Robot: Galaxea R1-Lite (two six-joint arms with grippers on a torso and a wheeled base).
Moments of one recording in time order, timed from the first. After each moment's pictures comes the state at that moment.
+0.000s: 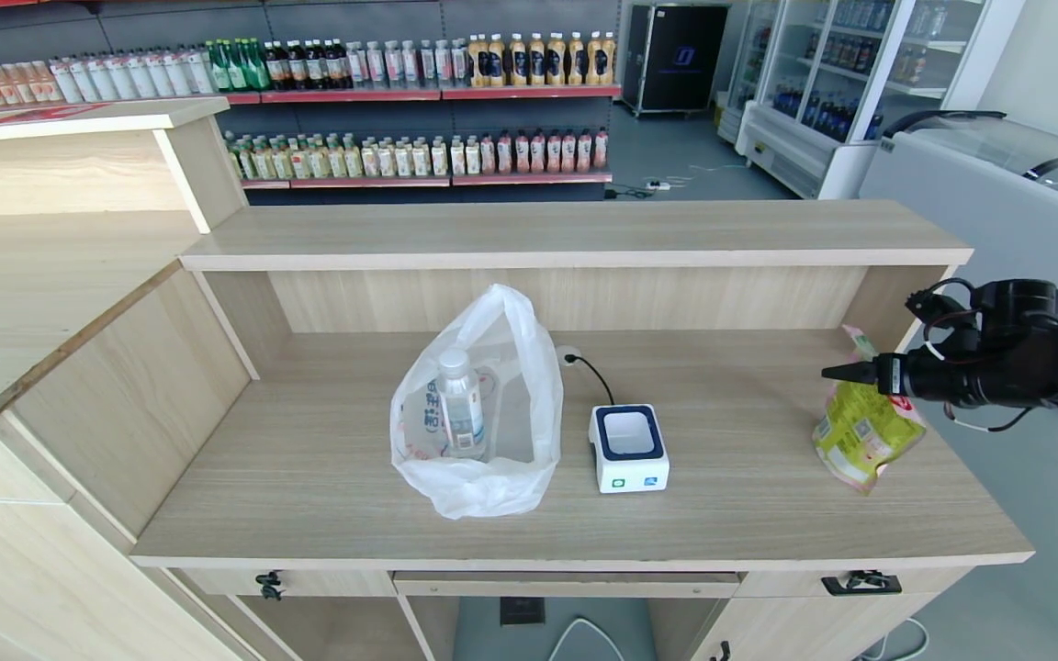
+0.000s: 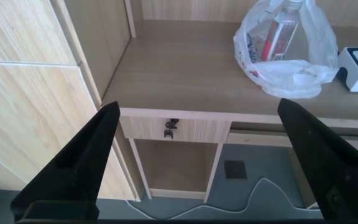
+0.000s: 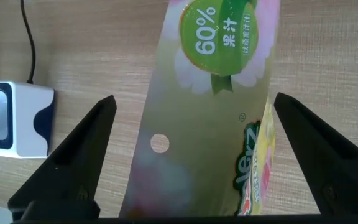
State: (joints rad) left arm 0.00 0.00 0.00 0.00 0.04 -0.01; right arm -0.30 2.23 -1.43 -0.17 0.51 -0.12
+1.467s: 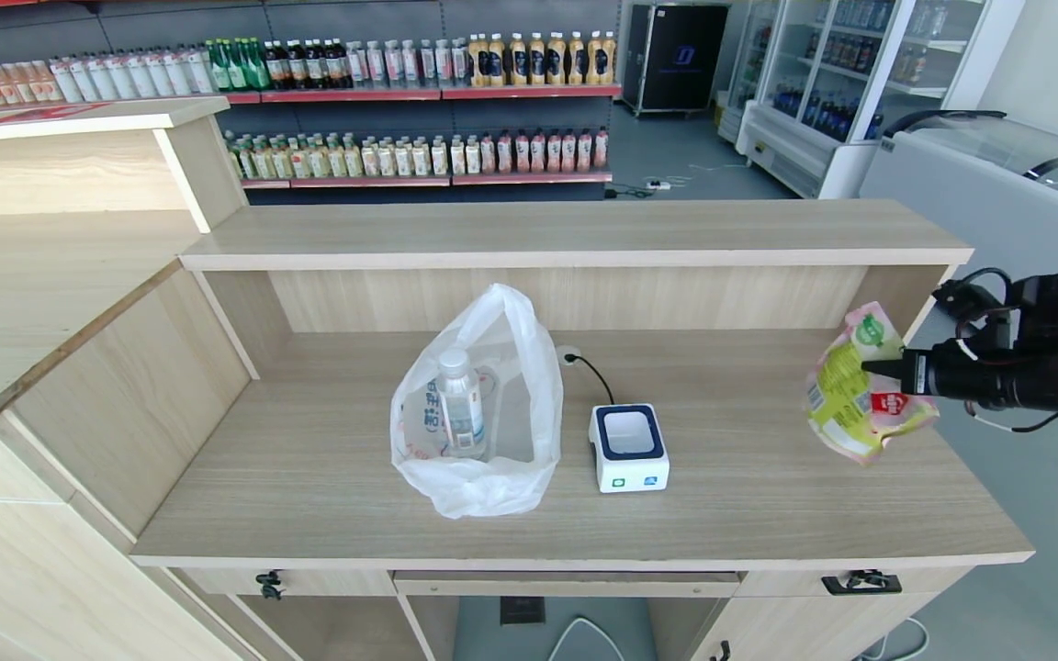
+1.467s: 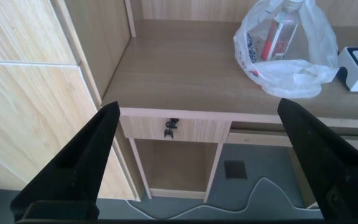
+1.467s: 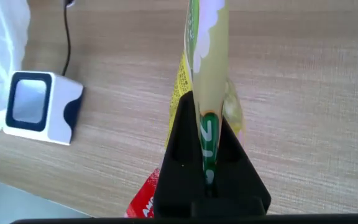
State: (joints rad) left arm 0.00 0.00 0.00 0.00 0.04 -0.01; right arm -0.32 2.08 -1.24 -0.31 0.60 -0.16
